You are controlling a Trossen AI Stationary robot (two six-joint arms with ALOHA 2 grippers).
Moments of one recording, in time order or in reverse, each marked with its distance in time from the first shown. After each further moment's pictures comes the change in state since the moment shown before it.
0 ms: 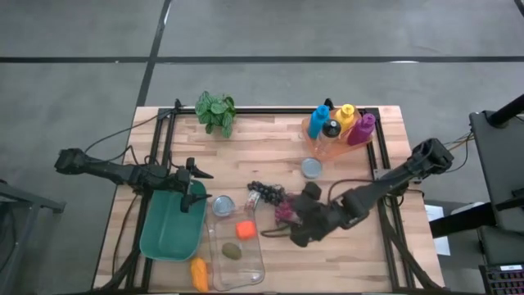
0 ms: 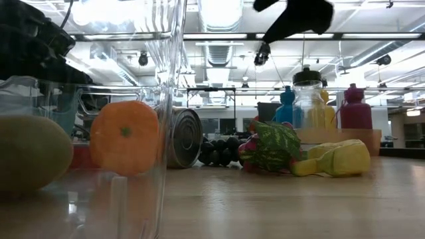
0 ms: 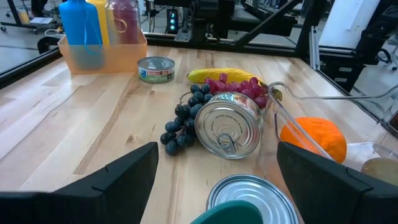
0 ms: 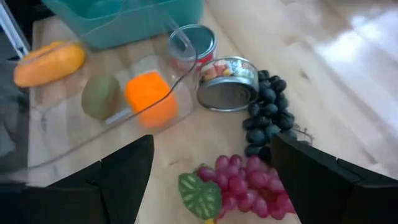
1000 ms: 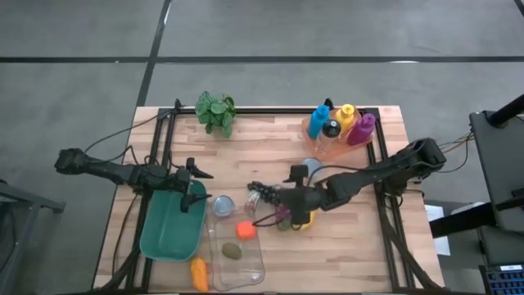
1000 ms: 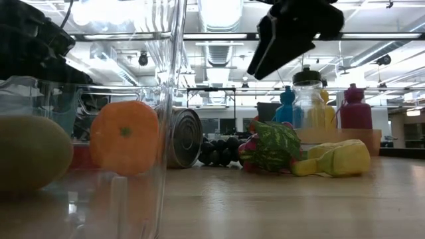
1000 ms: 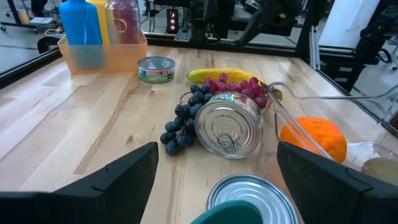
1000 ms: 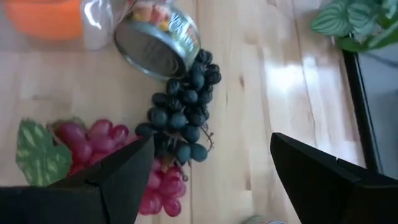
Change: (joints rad) left arm 0.000 0.000 0.000 0.000 0.000 0.000; right arm -0.183 0.056 0.011 -0.116 -0.055 -0.655
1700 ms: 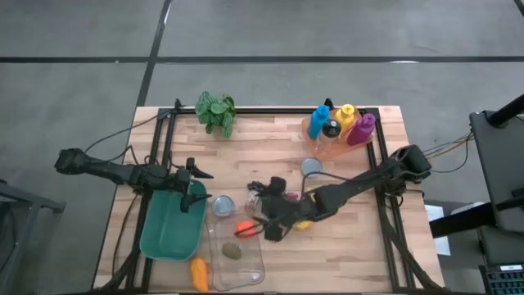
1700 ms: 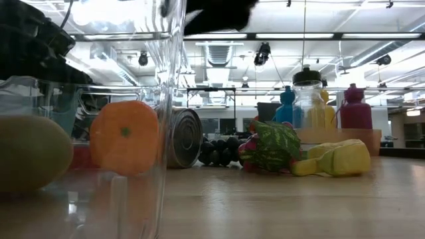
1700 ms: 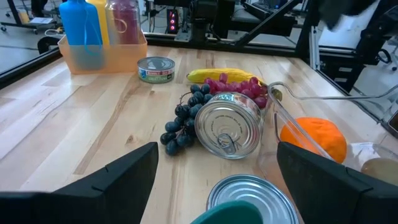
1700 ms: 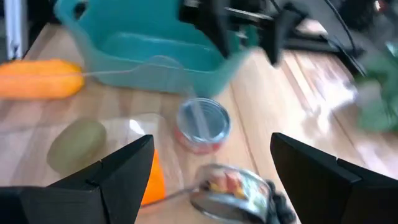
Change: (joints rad) left arm 0.000 -0.001 0.000 0.000 0.000 0.000; right arm 0.054 0.173 0.121 0.477 -0.020 0.097
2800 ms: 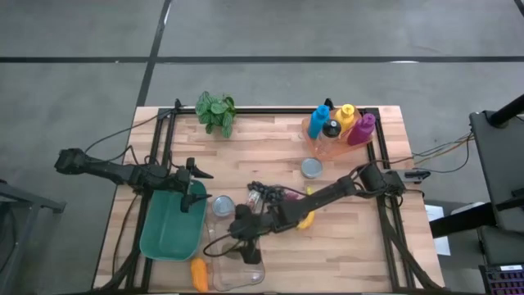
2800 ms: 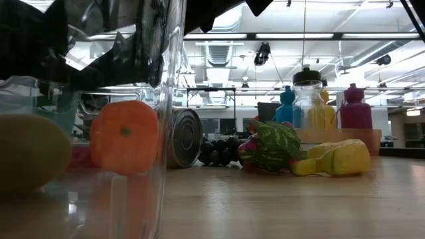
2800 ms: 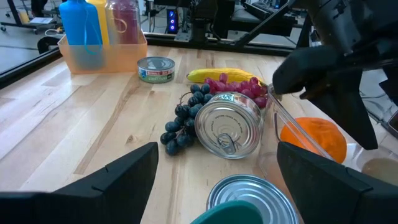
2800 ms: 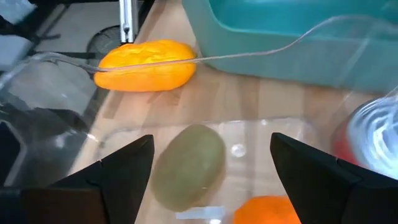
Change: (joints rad) left arm 0.000 0.001 0.000 0.000 0.000 0.000; right arm -0.041 0.426 0.362 0.050 -0.484 0.051
